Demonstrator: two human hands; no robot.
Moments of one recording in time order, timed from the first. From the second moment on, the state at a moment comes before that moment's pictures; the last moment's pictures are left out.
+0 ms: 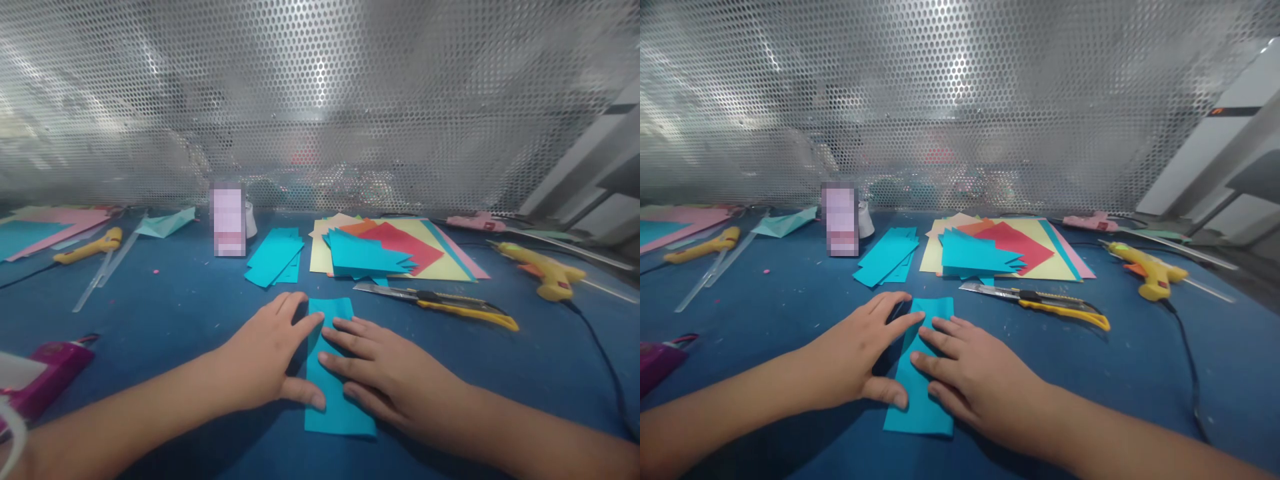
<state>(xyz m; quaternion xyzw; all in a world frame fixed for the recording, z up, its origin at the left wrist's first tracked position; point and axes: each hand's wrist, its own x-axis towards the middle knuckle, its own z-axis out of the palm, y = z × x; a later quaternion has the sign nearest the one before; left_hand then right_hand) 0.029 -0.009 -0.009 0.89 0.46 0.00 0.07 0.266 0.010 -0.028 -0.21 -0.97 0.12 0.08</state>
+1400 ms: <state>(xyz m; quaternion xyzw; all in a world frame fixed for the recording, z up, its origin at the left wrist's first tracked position) 0.031 -0.009 -0.010 0.89 0.45 0.05 0.08 0.266 0.013 -0.022 -0.20 -0.96 0.17 0.09</state>
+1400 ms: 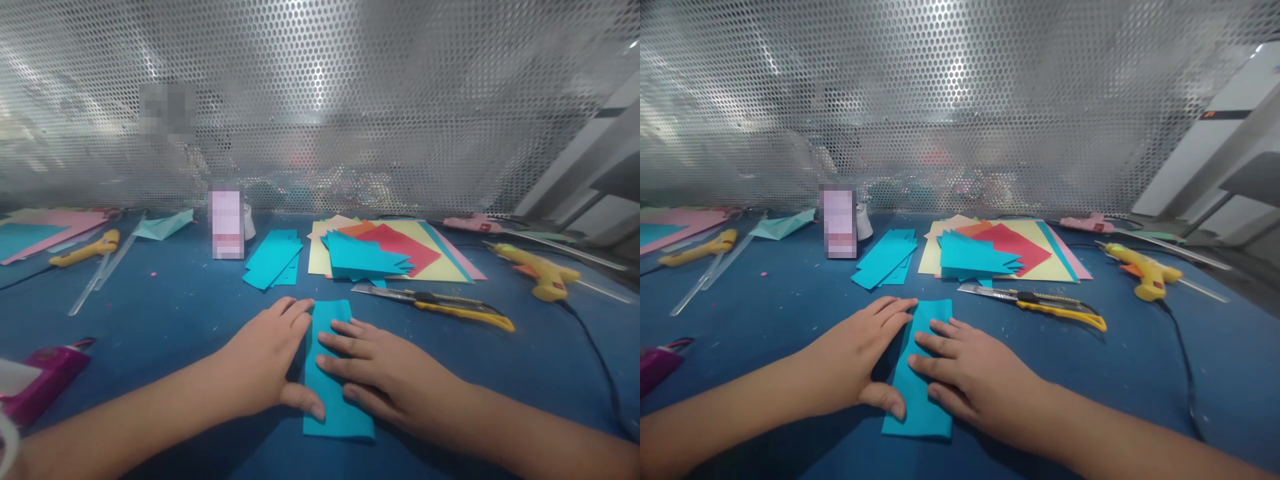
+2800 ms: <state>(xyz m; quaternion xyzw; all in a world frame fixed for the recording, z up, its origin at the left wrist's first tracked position) 0.039 -0.003 -0.018 0.91 0.41 0.06 -0.05 0.280 -0.030 -0.036 -0.20 -0.96 -0.11 0.14</state>
